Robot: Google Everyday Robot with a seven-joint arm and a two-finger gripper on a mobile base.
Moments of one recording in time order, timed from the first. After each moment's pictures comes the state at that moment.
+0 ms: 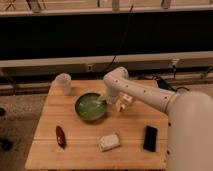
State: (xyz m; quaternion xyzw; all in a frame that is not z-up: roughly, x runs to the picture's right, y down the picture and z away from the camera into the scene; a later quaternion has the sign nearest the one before) arm 0.025 0.110 0.899 -0.25 -0.22 -0.42 0.84
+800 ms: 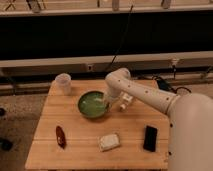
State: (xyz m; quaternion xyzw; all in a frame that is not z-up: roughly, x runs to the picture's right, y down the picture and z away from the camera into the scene) arm 0.025 0.109 0.888 -0.24 -0.25 -0.43 0.84
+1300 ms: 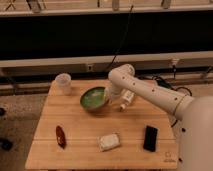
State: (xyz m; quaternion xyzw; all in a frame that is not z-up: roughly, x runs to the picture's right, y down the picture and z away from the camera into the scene) arm 0.023 0.080 0.856 -0.19 -0.26 -0.43 0.85
